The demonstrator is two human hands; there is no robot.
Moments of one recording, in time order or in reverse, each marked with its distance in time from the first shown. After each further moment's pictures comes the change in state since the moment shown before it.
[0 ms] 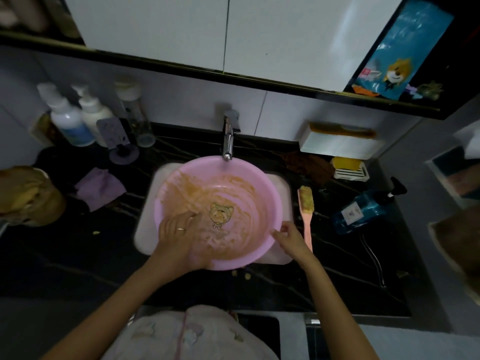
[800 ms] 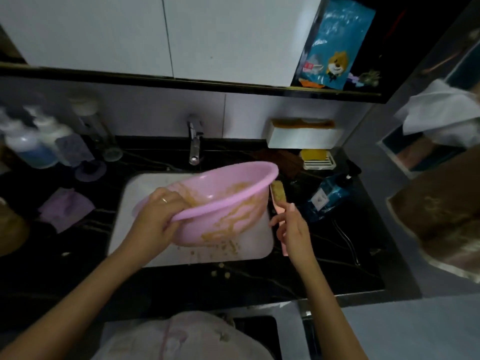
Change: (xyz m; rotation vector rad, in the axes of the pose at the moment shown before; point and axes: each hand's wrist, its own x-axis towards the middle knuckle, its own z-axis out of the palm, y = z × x) left_hand 0.035 0.047 -0.081 -0.298 0.263 0.485; right_hand -0.062 -0.007 -0.035 0.345 0.359 -0.369
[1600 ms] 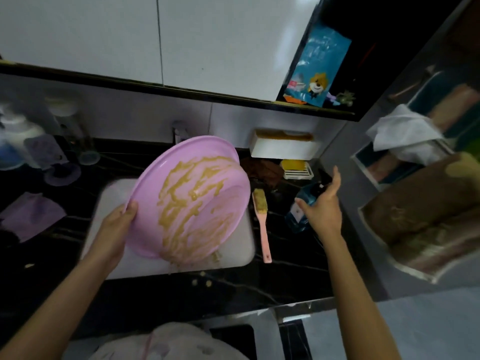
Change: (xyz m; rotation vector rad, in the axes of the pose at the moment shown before) left_hand -0.015 -0.040 0.021 -0.891 0.413 -0.889; right_hand 0.068 -0.019 -0.085 -0.695 0.342 -0.109
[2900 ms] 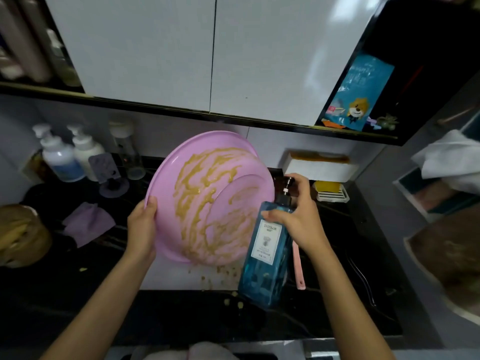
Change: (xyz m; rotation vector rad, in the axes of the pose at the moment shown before) left_hand 0.018 0.036 -0.006 -0.154 0.314 0.103; right_hand -0.045 -0.143 0.012 0.549 -0.432 -0.151
